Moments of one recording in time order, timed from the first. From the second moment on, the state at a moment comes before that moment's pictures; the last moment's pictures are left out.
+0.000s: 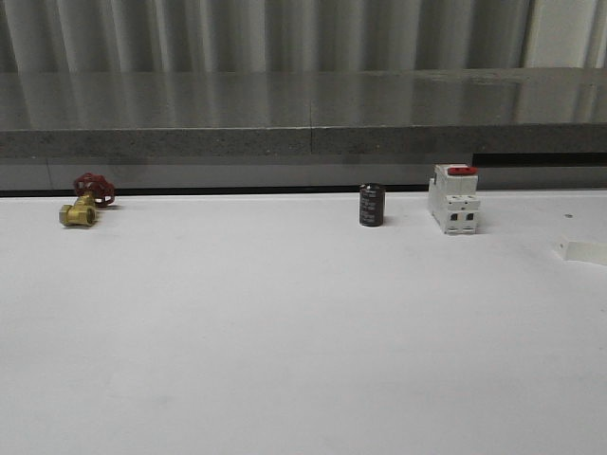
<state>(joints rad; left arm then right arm) -0.05 0.00 0.00 0.00 0.03 0.07 -0.02 -0.02 0.03 -0.04 0.14 0.03</state>
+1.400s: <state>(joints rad) -0.06 0.49 -0.44 0.05 0.38 0.07 -0.02 -0.02 0.03 -0.04 0.14 0.03</state>
